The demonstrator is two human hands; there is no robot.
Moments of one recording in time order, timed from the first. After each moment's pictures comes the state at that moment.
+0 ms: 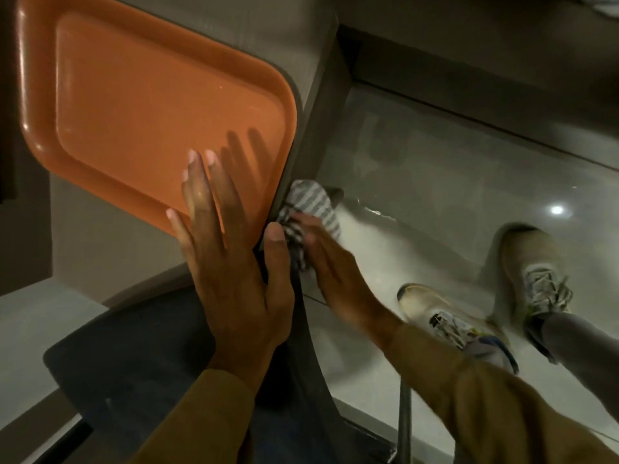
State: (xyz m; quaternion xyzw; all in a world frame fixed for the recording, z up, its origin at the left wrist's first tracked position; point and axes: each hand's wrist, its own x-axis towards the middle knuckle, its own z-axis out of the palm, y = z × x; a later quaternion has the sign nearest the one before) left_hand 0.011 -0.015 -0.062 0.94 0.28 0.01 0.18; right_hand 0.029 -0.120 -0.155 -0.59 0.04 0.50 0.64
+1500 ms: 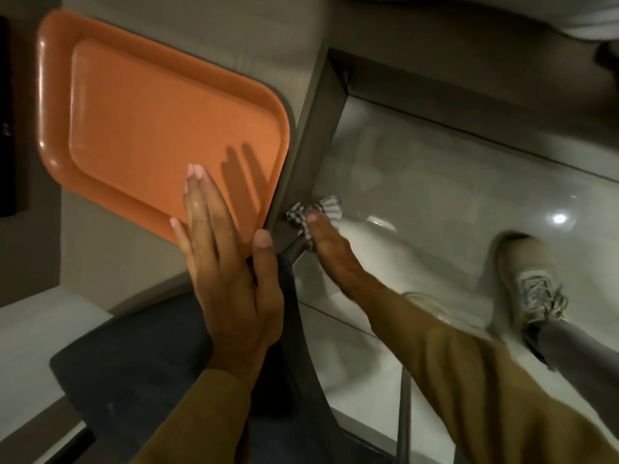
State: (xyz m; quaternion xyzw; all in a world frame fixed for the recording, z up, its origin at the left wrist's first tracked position) left_hand 0.011 -0.016 -0.058 0.93 0.29 0.03 0.21; right_hand 0.058 -0.095 -0.188 -0.58 0.18 0.55 0.57
